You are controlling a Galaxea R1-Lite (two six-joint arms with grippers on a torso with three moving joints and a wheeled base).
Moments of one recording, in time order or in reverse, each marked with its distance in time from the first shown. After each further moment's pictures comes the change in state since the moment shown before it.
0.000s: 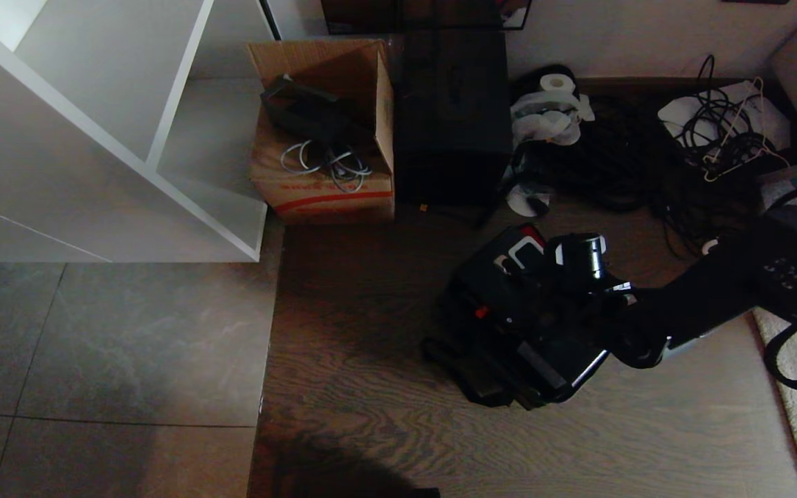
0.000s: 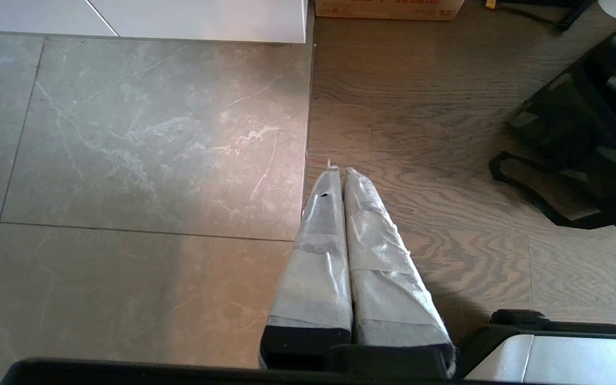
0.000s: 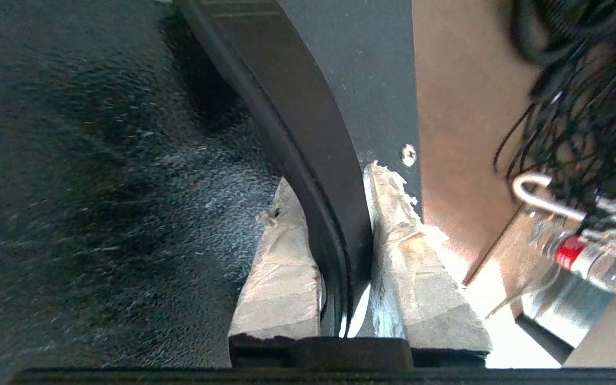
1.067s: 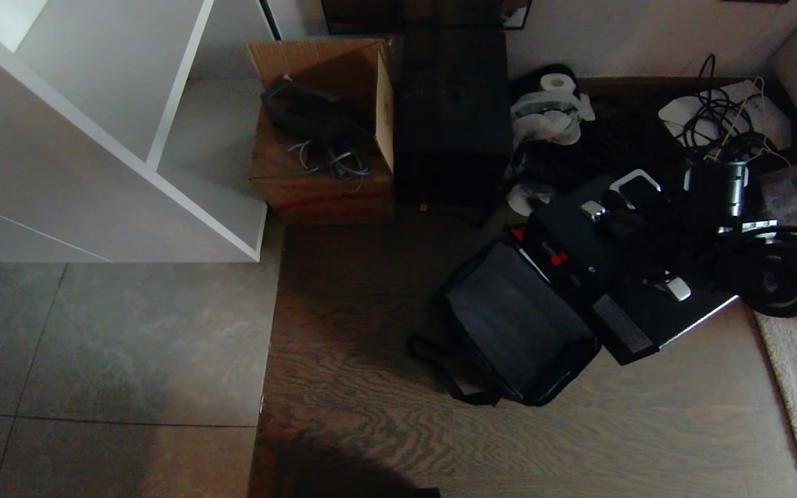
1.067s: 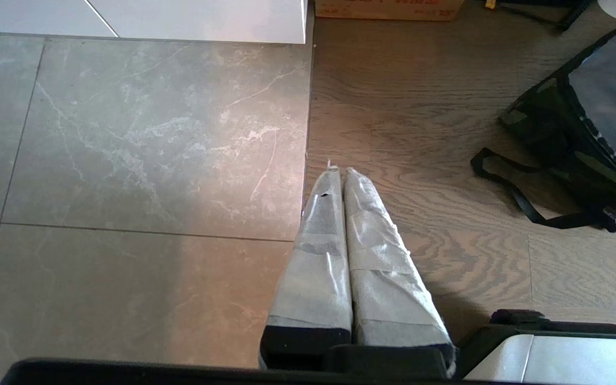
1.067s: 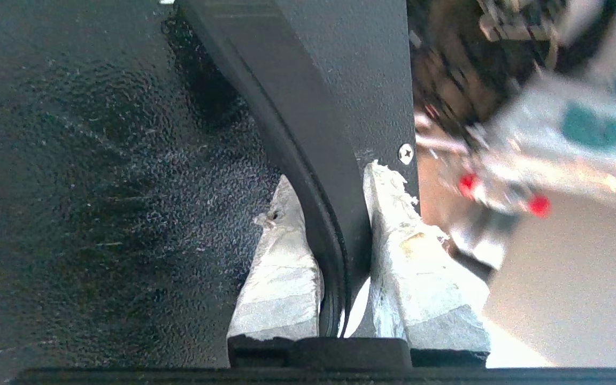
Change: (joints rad) left arm 0.000 0.000 0.000 0.000 0.000 0.000; right arm -0.234 -0.313 0.007 0.216 0.010 0.006
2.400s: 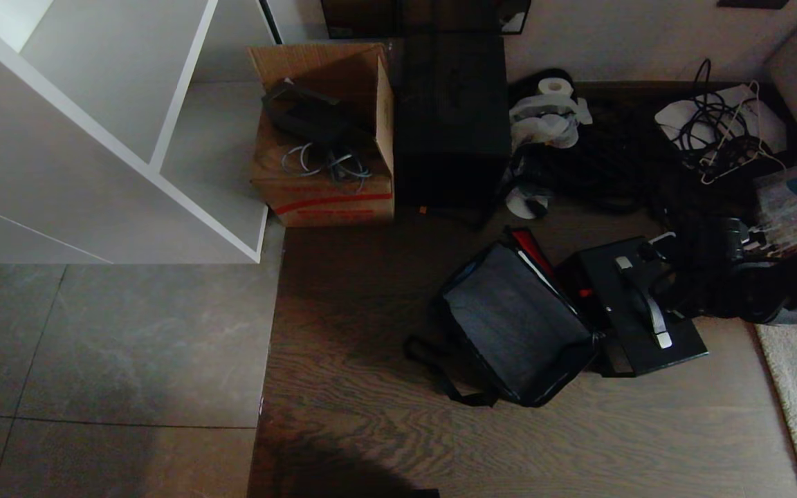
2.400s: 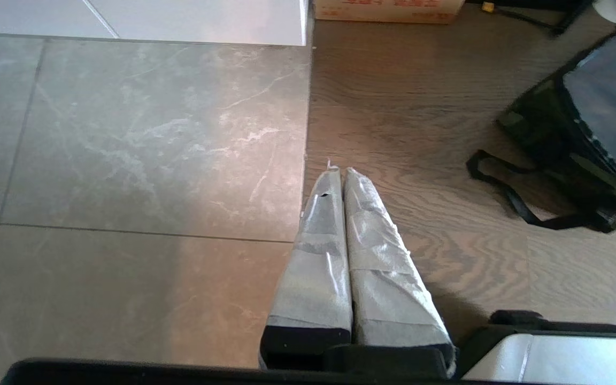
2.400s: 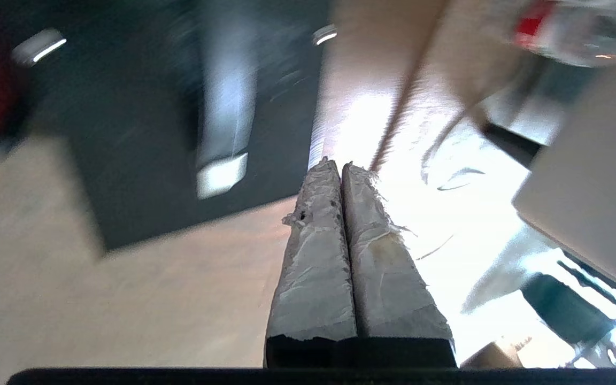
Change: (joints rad) left arm 0.000 0.000 0.000 0.000 0.000 0.000; right arm -0.268 0.282 -0.054 0.117 0.097 0.074
